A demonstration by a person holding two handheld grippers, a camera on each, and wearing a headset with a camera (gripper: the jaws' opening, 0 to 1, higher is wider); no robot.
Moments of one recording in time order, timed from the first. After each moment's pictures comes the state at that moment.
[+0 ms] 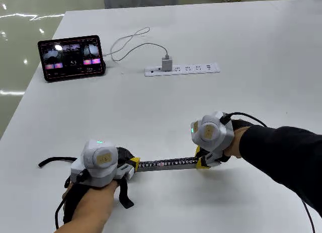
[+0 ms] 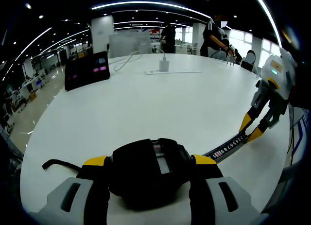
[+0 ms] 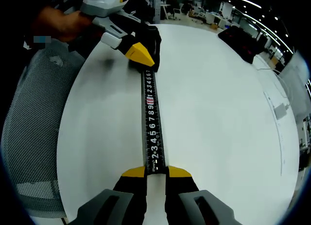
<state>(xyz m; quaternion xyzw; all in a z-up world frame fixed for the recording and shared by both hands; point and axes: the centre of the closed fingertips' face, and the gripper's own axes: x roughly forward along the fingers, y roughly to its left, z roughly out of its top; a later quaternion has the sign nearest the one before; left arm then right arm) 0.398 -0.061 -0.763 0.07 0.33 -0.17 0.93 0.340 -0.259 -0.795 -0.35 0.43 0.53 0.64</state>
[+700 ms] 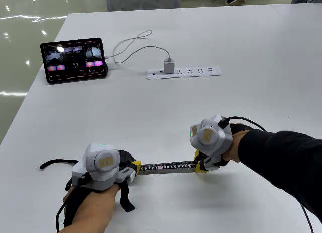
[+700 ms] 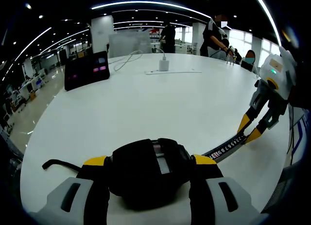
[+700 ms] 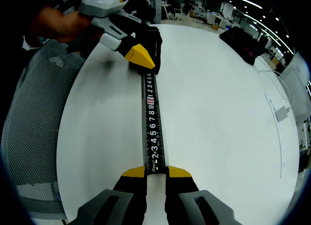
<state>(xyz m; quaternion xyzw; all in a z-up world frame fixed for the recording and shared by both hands) 0.398 -0.061 -0.763 0.07 0.33 -0.17 0.93 0.341 -0.252 -0.795 -0.36 0.43 0.53 0.64</state>
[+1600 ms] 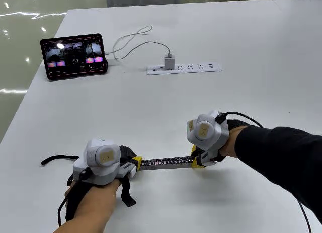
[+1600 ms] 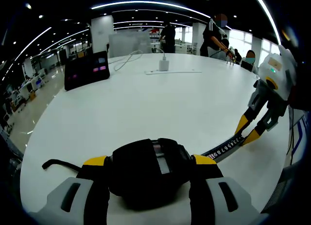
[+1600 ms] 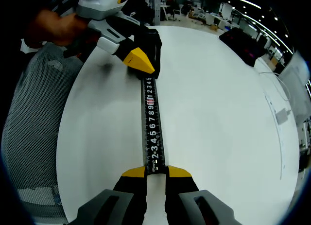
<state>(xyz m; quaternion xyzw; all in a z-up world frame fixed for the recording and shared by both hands) 0.398 -0.060 -0.763 0.07 0.33 -0.17 0.93 0.343 -0.241 -0.795 -0.35 0.43 0.53 0.64</state>
